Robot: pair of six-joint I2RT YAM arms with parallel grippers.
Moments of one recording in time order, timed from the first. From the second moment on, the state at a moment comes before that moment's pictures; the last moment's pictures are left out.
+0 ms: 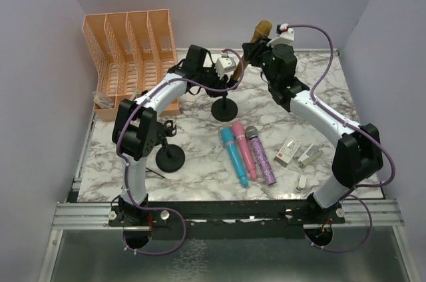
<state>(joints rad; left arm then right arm) -0.43 2.02 1.68 -0.40 0.69 0.47 0.47 1.63 1.33 0.31 0.22 0.45</state>
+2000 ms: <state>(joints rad) -0.42 1.93 1.44 -0.05 0.67 0.26 0.41 1.80 1.08 0.87 -0.23 0.33</state>
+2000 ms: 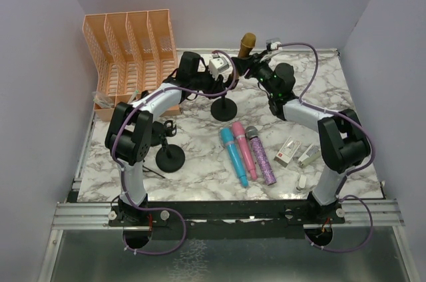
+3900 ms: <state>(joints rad) -0.42 1.94 1.44 -0.03 0.64 0.24 0.46 1.92 1.06 1.00 -0.07 0.29</state>
